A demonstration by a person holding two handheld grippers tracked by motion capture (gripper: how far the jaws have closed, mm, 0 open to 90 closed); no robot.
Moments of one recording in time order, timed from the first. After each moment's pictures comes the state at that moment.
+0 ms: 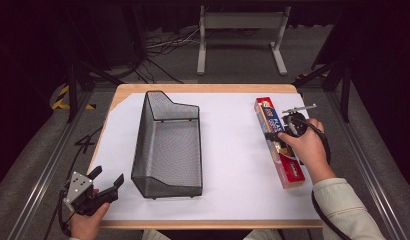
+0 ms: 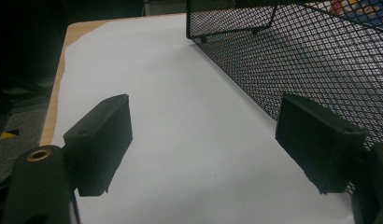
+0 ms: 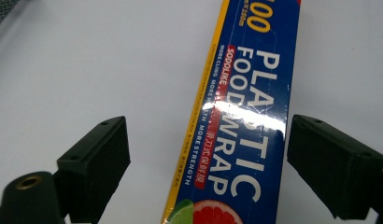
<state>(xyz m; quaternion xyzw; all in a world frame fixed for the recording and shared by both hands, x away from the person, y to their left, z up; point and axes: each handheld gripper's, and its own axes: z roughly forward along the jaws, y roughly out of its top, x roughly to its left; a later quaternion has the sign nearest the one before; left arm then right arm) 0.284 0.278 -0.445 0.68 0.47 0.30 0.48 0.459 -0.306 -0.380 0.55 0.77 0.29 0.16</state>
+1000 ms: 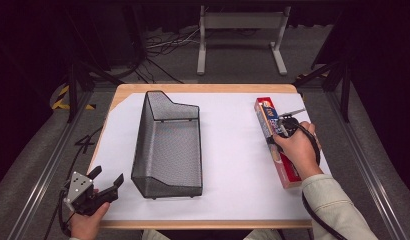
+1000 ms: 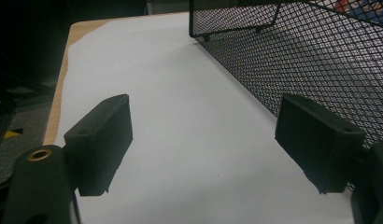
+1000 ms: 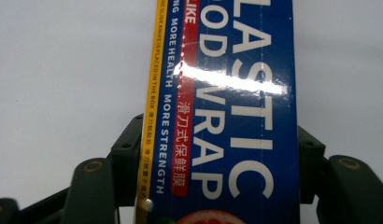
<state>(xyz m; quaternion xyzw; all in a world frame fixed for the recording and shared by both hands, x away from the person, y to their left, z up) 0.284 0.278 -0.446 0.68 0.47 0.30 0.48 0.469 -0.296 -0.406 0.63 0.73 0.20 0.16</state>
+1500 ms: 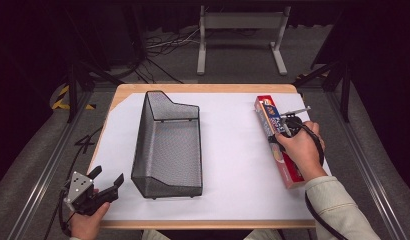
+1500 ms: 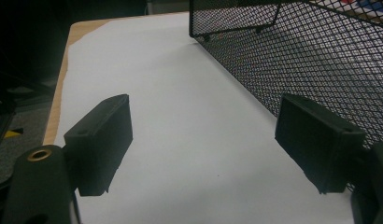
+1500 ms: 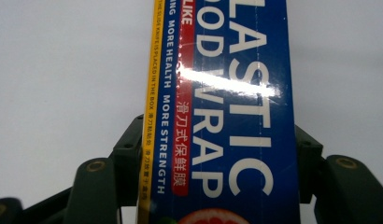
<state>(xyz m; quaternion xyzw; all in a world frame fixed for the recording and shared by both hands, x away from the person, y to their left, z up) 0.284 0.277 -0.446 0.68 0.47 0.30 0.47 0.459 -0.296 -0.388 0.63 0.73 0.21 0.16</state>
